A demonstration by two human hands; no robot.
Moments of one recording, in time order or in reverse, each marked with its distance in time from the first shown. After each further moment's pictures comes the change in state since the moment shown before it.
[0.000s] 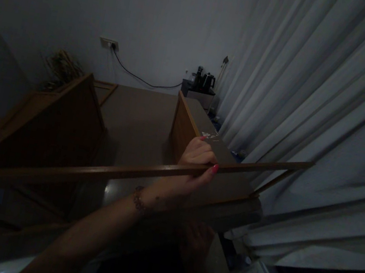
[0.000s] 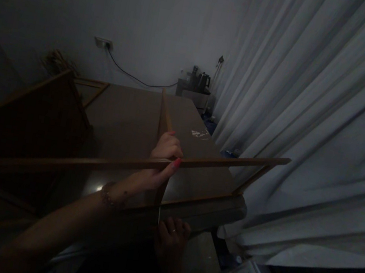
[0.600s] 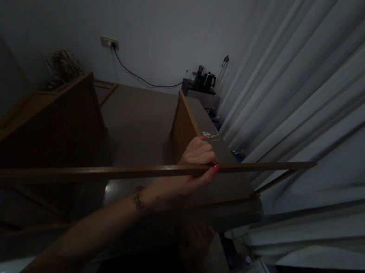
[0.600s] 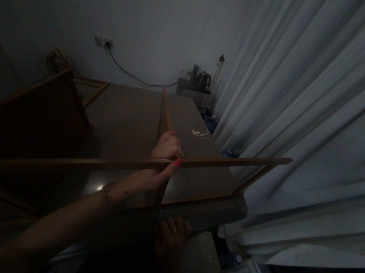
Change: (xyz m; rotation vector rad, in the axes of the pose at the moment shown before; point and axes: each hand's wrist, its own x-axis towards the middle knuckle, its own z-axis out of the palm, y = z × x) left_hand 0.002 -0.001 0.000 -0.021 -0.001 0.015; right_hand -0.001 -0.002 0.003 0.052 0.034 0.043
